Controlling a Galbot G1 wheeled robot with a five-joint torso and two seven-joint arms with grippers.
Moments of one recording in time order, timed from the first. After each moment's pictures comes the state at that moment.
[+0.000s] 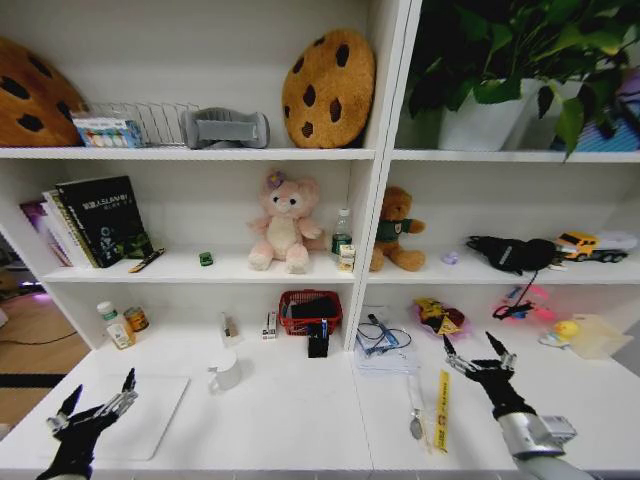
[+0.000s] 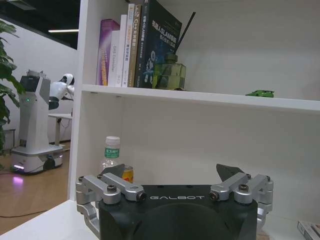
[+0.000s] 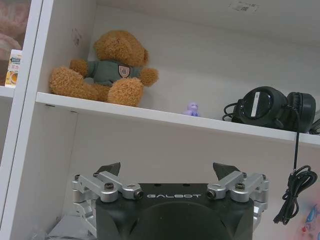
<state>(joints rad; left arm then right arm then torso) 2.05 -1.24 -1.01 -2.24 -0.68 -0.17 -0.16 -1.88 0.95 0.84 2.10 0.51 0.27 0.19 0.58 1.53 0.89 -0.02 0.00</state>
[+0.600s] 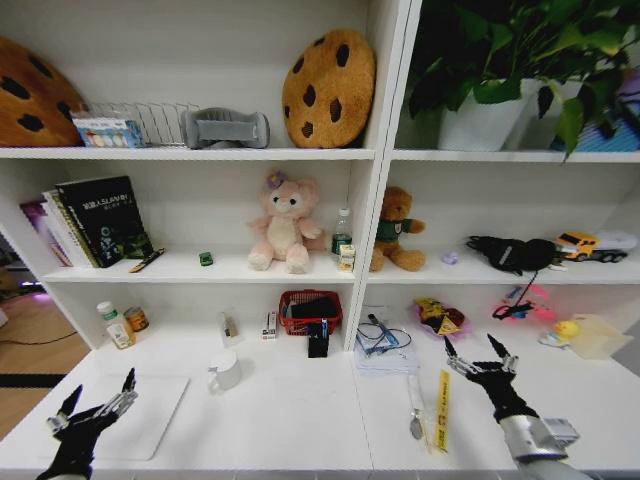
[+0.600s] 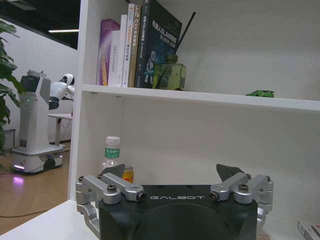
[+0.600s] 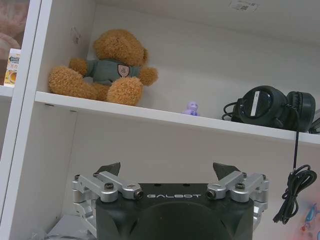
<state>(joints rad) 2.05 -1.24 -1.01 -2.24 -0.68 -0.17 -0.16 -1.88 0.95 0.84 2.10 0.51 0.26 0.19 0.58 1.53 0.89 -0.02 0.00</state>
